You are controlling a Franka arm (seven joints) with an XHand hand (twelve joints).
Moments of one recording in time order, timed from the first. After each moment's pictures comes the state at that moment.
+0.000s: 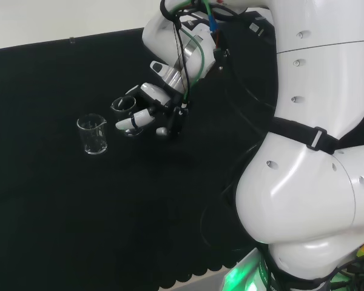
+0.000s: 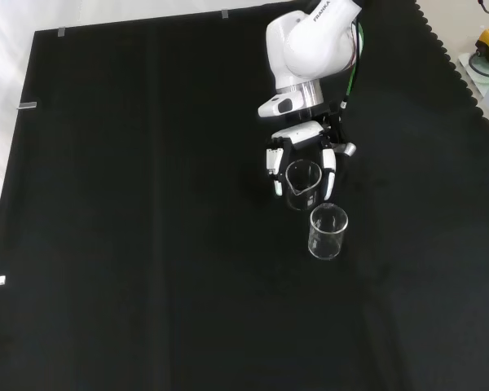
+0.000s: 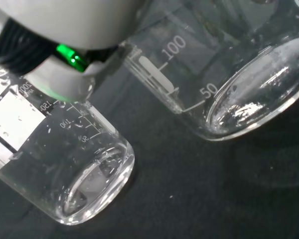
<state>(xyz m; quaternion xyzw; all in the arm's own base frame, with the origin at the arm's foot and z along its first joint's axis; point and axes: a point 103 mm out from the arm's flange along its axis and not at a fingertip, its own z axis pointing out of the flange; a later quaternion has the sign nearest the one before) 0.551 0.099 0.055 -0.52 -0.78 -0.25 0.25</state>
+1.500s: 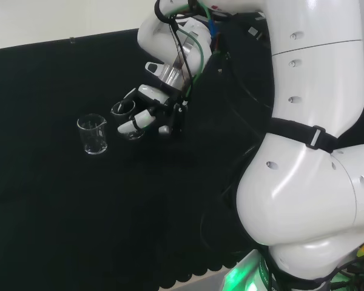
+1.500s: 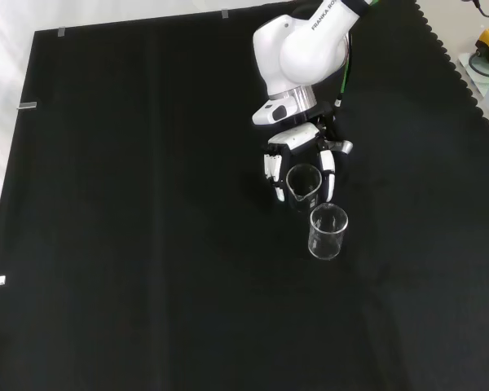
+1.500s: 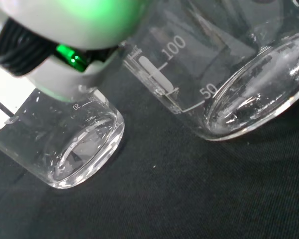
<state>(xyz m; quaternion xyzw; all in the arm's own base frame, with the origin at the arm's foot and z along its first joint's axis) 0.553 0.096 0.050 -0.50 -0.80 -0.20 0.26</state>
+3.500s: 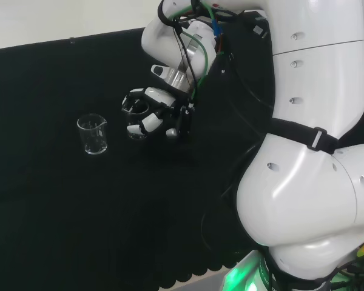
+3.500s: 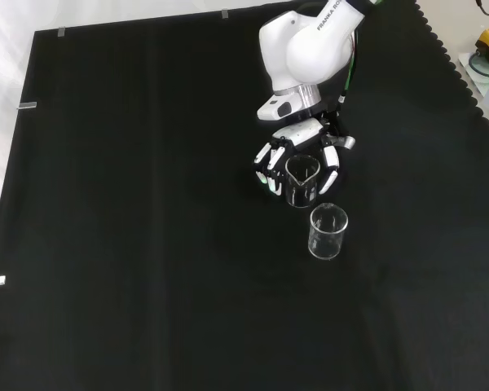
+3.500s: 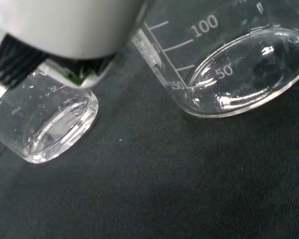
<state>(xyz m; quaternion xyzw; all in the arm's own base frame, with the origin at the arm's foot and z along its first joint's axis) 0.542 0.078 0.045 -0.51 -0.81 -0.18 0.24</state>
